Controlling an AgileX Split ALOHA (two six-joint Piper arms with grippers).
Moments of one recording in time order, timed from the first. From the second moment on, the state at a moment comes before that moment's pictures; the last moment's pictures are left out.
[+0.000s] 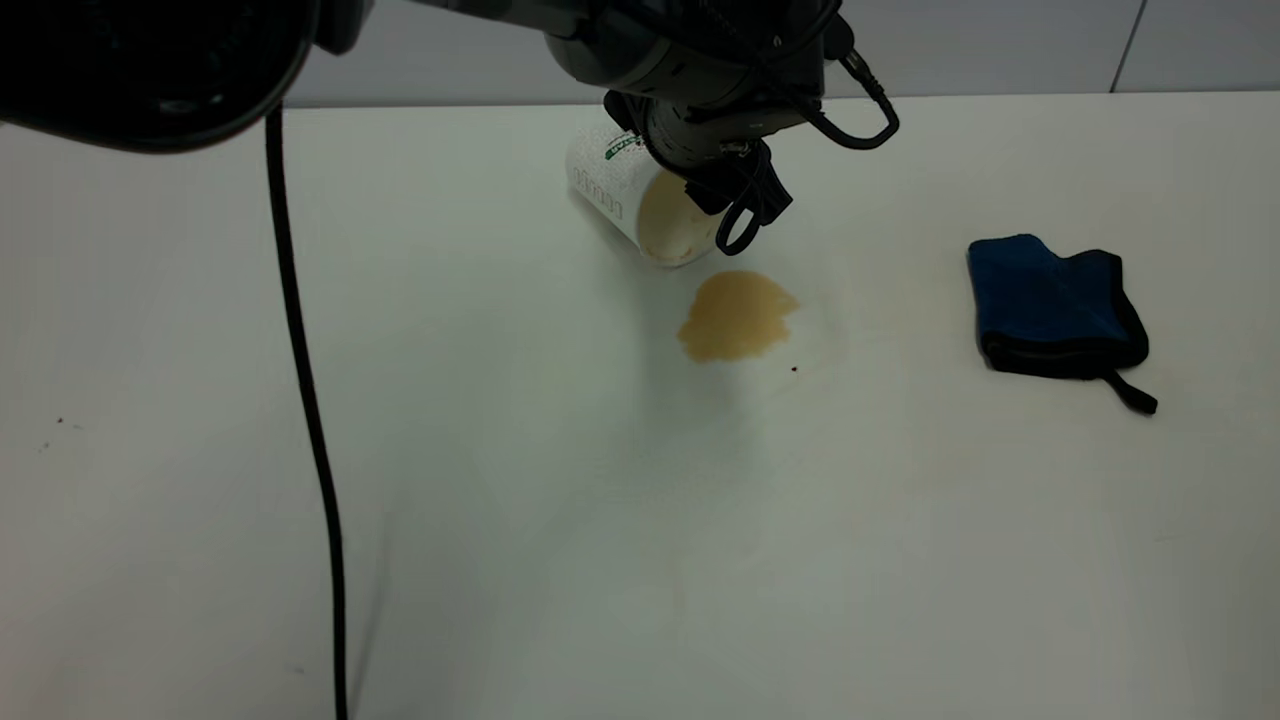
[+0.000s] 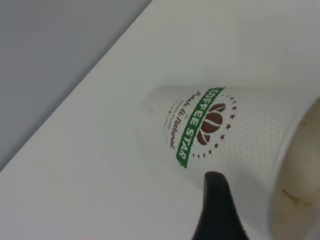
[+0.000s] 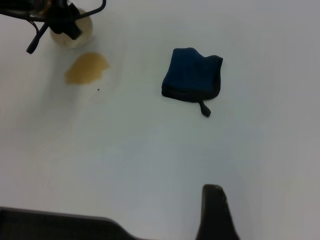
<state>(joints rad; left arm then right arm) -0.76 2.69 -2.07 1.06 0.63 -0.72 0.00 -0.02 -0.47 0.05 1.11 -0.02</state>
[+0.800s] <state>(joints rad) -0.71 2.76 -2.07 1.21 0.57 -0.89 0.00 -0.02 -0.47 0.05 1.11 -0.02</state>
